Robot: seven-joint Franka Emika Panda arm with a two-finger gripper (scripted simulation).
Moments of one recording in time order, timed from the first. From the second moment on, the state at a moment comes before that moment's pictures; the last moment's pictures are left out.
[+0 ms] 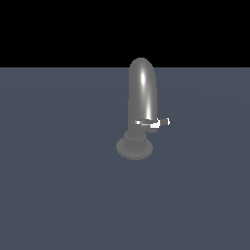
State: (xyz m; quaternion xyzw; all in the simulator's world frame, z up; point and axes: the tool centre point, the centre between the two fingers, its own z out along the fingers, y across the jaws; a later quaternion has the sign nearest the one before) arm -0.239 -0.003 0.502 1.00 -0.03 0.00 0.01
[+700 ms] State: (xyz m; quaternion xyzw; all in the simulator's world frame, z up) arm -0.184 -0.003 0.495 0.99 -0.11 -0.09 -0.03
